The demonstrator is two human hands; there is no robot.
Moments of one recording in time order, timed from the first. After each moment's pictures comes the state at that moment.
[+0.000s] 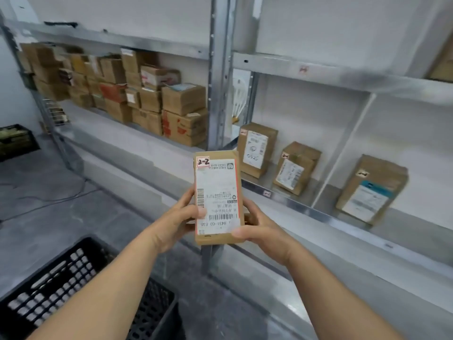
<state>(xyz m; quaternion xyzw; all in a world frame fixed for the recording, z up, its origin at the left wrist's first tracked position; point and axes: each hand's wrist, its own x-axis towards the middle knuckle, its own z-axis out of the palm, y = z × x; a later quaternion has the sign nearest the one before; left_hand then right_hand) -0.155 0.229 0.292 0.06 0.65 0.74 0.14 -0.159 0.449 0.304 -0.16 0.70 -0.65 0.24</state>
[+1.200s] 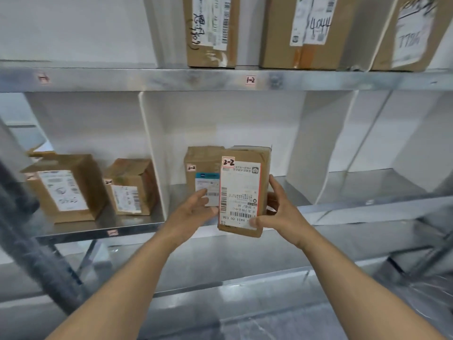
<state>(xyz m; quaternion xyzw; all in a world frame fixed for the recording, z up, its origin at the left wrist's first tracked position) -0.233 0.577 0.321 0.26 0.75 0.56 0.24 -0.105 0.767 0.323 0.13 0.81 -0.56 -0.15</state>
